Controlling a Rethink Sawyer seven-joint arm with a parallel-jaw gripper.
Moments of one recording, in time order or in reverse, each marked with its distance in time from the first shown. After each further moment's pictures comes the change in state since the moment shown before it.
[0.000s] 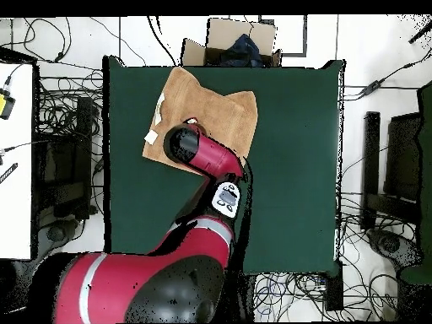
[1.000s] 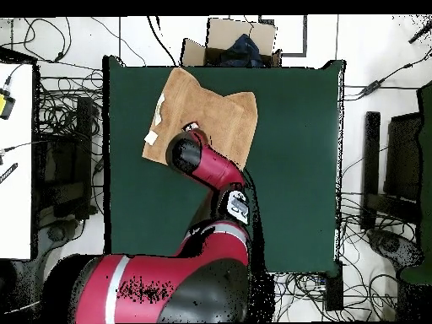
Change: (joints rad) arm -0.064 -0.071 0.119 0.137 -0.044 -0.194 0.000
